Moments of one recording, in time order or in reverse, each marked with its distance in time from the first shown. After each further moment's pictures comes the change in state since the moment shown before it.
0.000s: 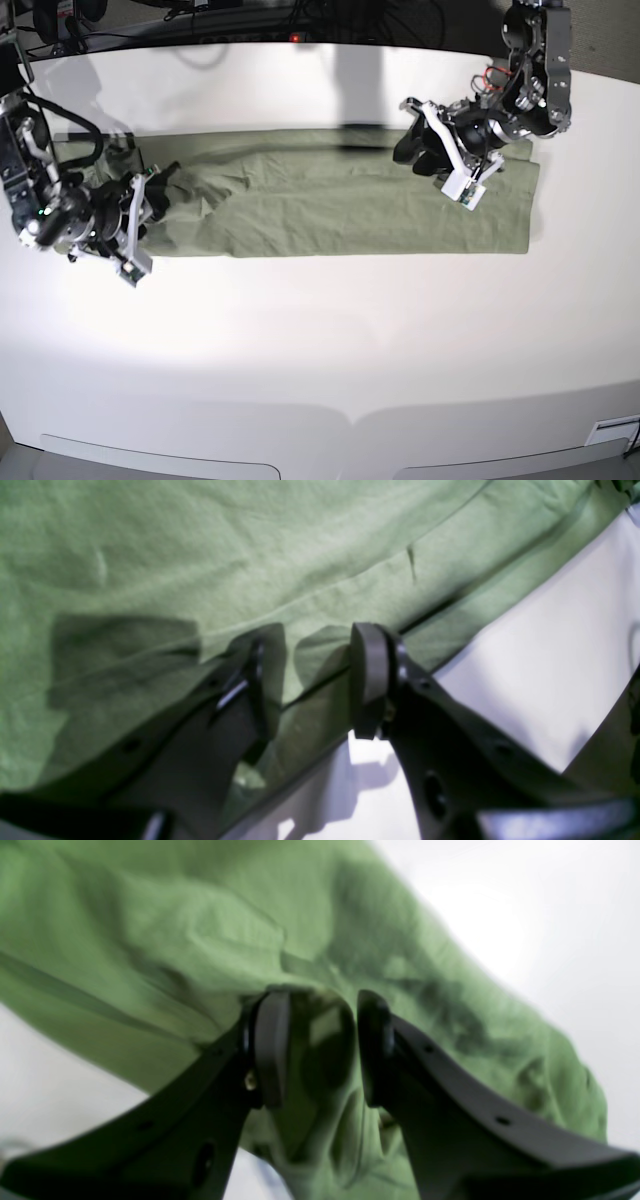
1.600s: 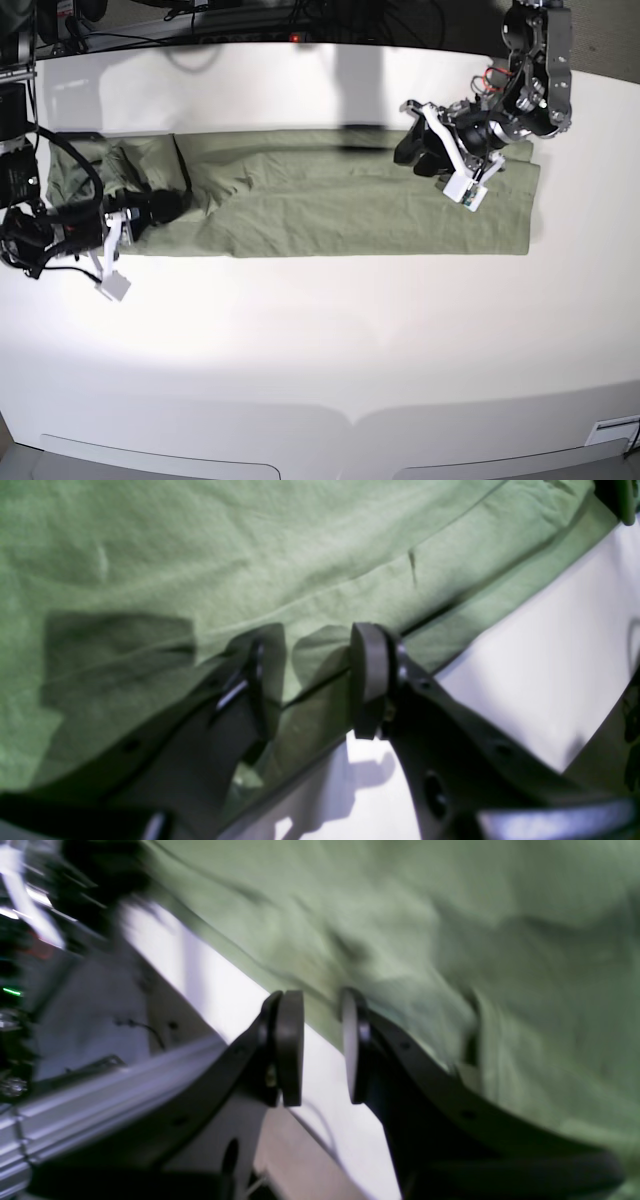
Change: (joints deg) left arm -0.1 0.0 -0.1 0.0 -1.3 0.4 0.5; right arm 8.5 -6.6 11.6 -18.9 46.2 8.7 -33.2
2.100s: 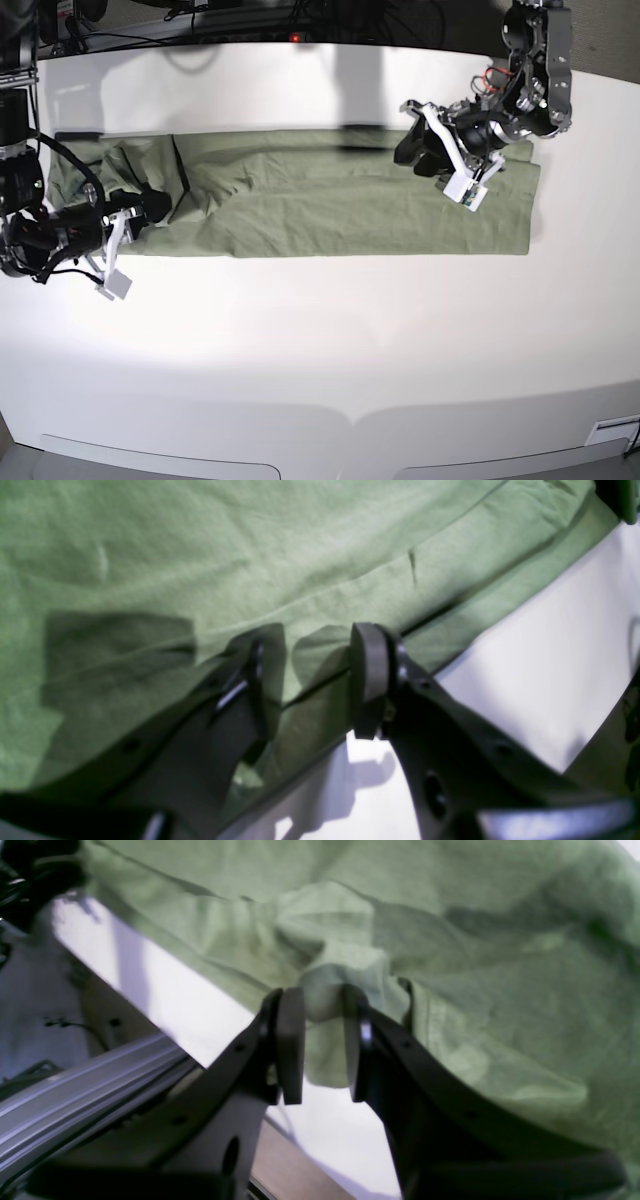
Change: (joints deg) left arm 0.0 0.0 0.0 0.0 0.0 0.0 0.0; right arm 0.6 -1.8 0.0 0.5 -13.5 0.0 -0.3
